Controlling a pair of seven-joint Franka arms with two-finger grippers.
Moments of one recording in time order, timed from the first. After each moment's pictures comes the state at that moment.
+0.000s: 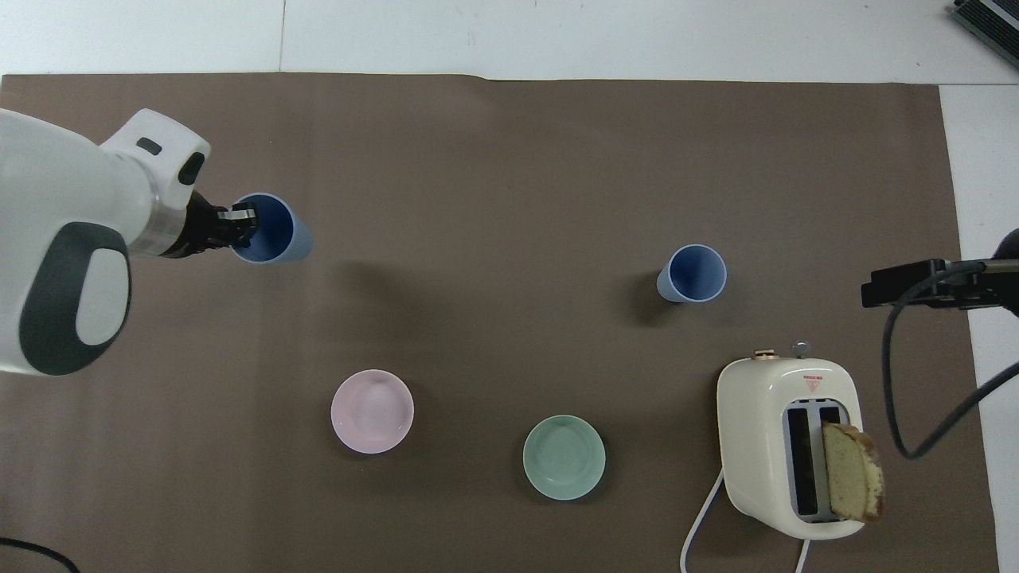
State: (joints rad) left arm -0.12 0.08 -0.14 -1.83 -0.03 2.03 -0.46; right arm -0.10 -0.10 0.12 -1.60 0.06 1.51 0.06
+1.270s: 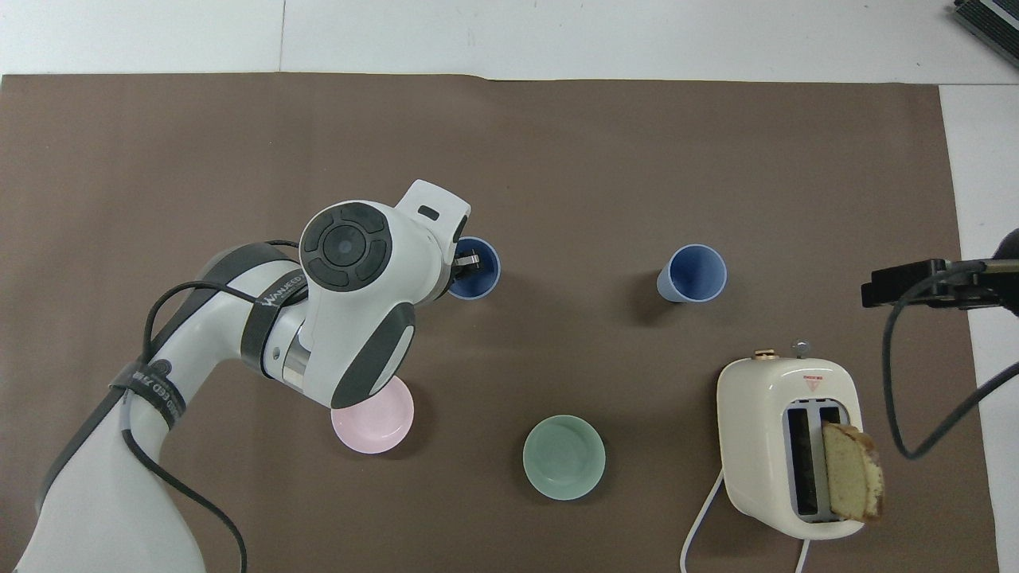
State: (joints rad) left arm -0.46 0.33 -0.14 -1.83 -0.03 2.32 -0.78; right arm -0.10 -0.10 0.12 -1.60 0.06 1.51 0.06
